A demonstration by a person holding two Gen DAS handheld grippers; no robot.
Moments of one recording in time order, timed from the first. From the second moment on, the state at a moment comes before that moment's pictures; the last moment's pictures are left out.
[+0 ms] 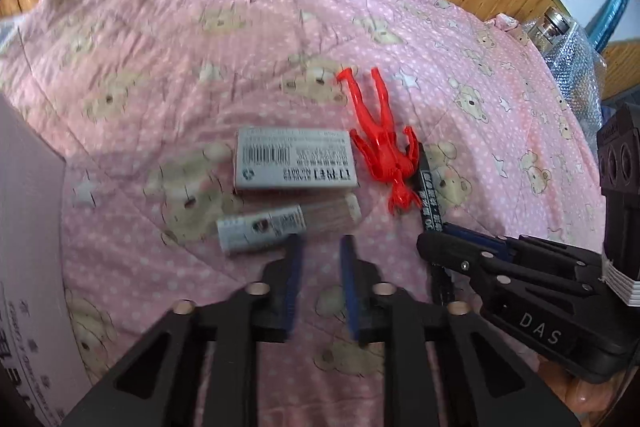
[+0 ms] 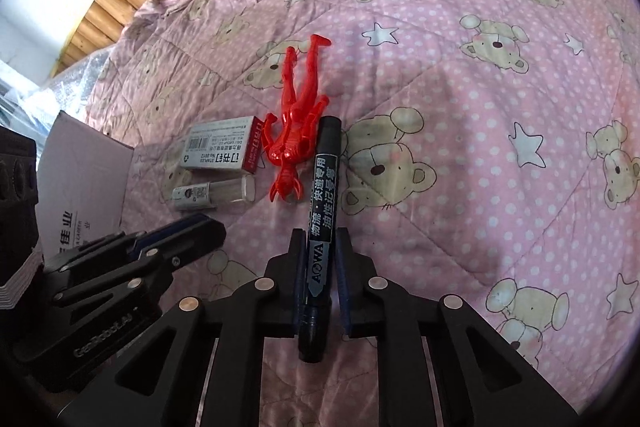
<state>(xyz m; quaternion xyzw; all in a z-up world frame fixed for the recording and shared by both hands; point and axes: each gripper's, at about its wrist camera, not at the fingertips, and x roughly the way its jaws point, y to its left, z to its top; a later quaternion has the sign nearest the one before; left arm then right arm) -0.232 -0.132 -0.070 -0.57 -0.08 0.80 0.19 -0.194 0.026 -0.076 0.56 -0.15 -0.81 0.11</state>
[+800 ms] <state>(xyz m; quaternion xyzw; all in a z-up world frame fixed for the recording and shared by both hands) -0.242 -0.133 -0.044 -0.53 0.02 0.83 0.17 -0.187 0.042 -0.084 0.57 -0.19 -0.79 0.12</state>
